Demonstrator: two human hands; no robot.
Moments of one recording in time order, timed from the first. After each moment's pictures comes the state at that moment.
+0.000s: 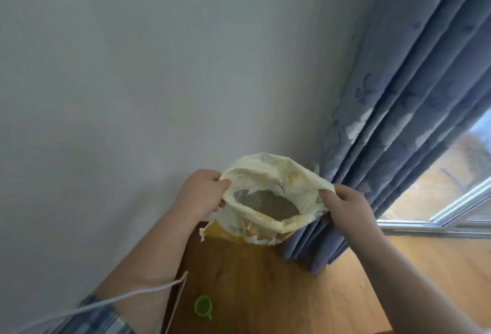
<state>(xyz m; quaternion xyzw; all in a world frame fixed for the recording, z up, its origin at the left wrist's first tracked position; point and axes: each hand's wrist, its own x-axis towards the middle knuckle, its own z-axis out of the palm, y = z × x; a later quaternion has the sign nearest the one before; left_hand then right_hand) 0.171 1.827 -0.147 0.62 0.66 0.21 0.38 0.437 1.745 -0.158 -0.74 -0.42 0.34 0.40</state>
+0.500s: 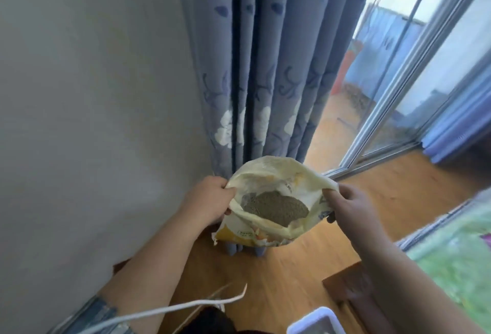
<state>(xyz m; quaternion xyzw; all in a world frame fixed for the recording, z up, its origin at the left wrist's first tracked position) 0.439 1.880 -0.181 0.77 0.51 0.05 0.39 0.648 1.701 -0.185 -0.81 -0.28 0.25 0.44</state>
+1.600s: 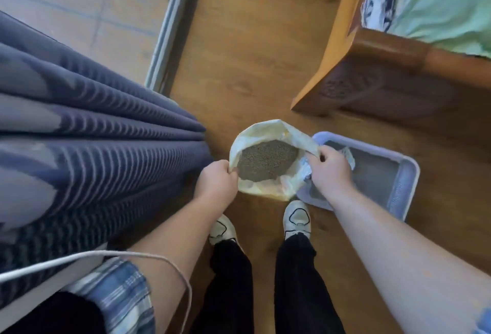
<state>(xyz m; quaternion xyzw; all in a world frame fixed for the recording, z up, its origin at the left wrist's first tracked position) 0.648 1.830 -0.797 0.86 0.28 -0.34 0.26 0.693 1.604 -0.806 -0.86 0.26 0.29 0.34</state>
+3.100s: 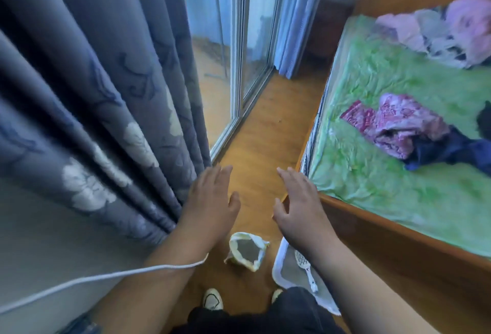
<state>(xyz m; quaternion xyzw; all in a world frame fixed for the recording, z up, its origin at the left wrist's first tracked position) 0.570 1.873 -0.255 0.98 0.08 0.02 0.19 0.600 1.676 -0.240 -0.95 -0.14 0.10 0.27</state>
